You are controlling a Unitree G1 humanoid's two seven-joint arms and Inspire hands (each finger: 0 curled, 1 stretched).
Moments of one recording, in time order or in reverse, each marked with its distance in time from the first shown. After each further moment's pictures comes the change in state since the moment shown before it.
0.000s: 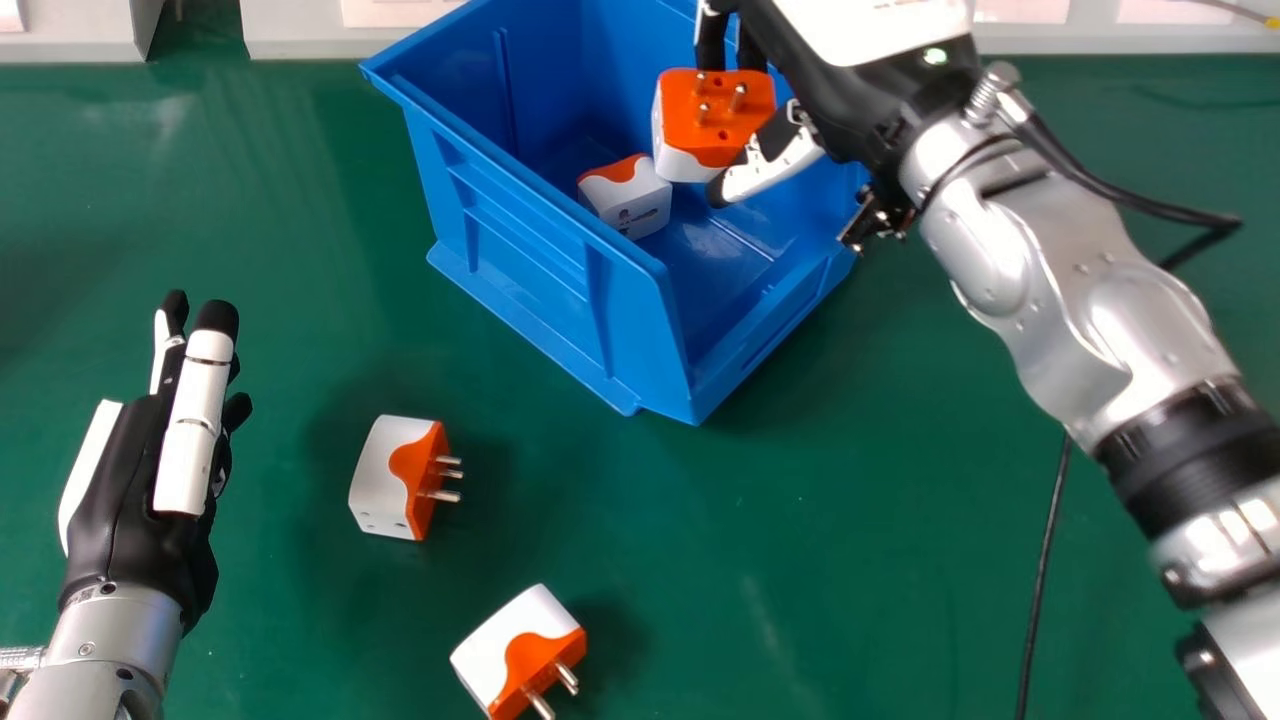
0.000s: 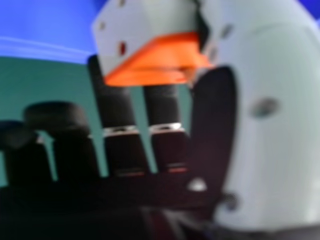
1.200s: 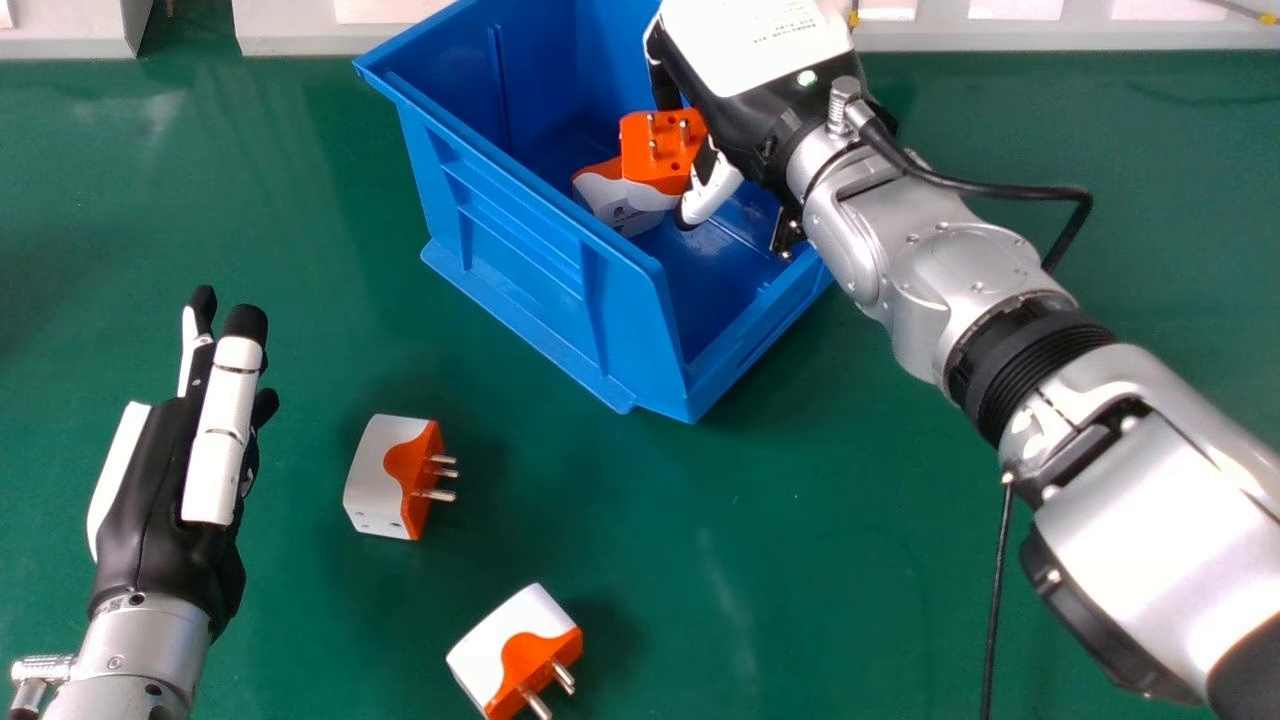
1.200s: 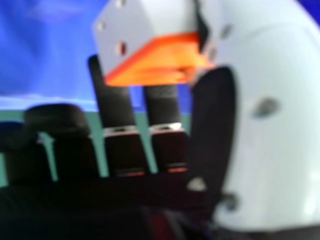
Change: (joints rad) left arm 0.031 -0.029 -0.048 -0.016 0.006 -0.062 0.012; right arm -0.266 0.211 0.216 0.601 -0.006 0.084 -0.212
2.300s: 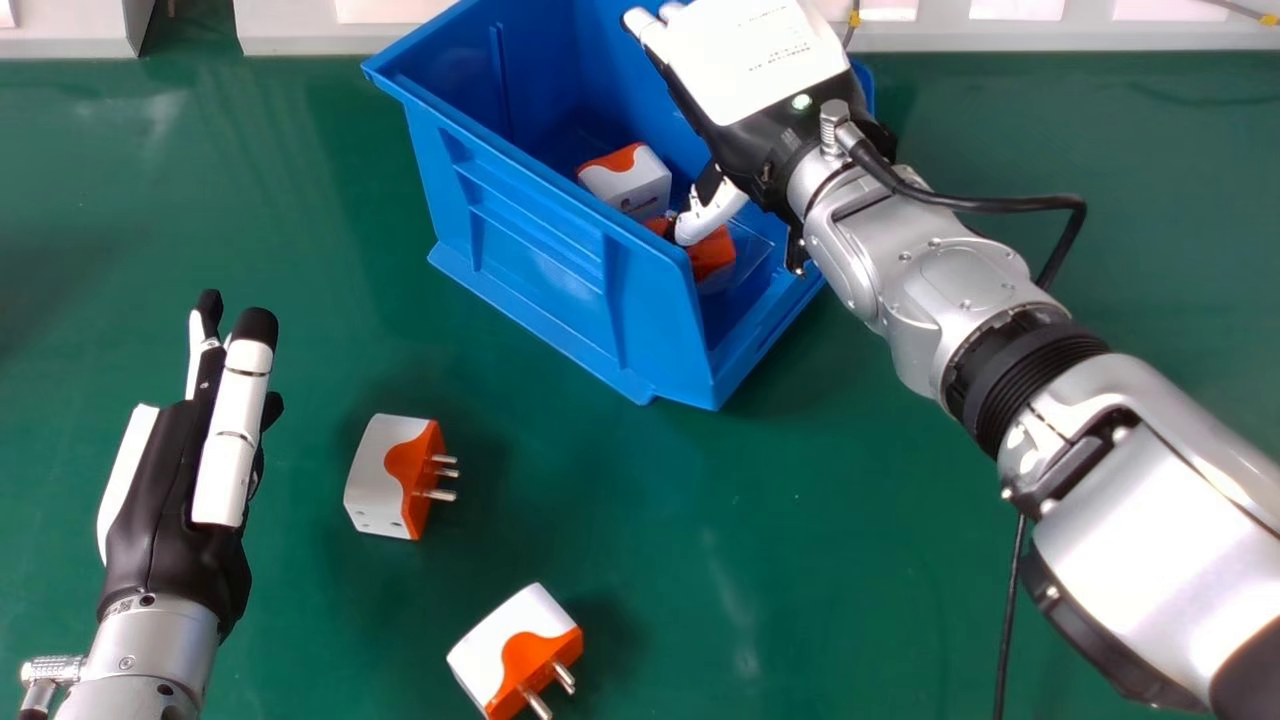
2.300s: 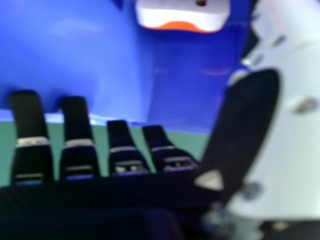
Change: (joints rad) left arm -0.002 -0.006 -0.007 0.002 0.026 0.000 0.011; right arm 0.012 -0.009 0.083 -0.006 -0.022 0.043 0.009
